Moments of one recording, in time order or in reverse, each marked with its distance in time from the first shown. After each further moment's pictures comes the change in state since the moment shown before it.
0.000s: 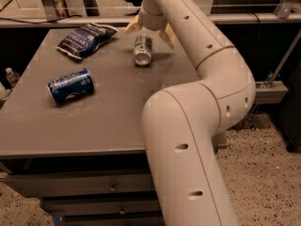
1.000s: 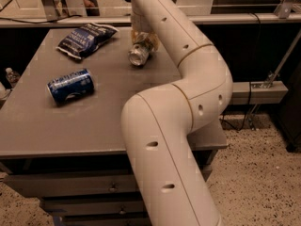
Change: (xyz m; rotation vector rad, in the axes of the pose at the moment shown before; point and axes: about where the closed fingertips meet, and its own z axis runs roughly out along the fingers) arm -0.009 -0.005 0.011 -0.161 -0.015 0.033
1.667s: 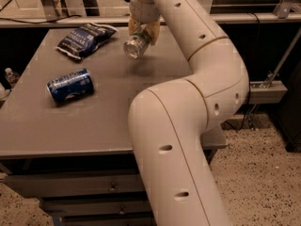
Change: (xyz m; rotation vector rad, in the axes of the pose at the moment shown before) arm -0.021 -0.011 -0.048 0.125 -0.062 0.019
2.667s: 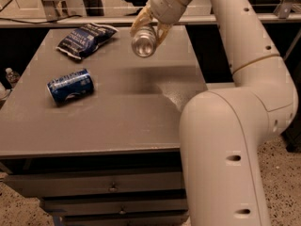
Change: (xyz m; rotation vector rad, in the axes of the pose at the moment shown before) arm -0.059 0.015 -0.061 0.494 -0.314 -0.100
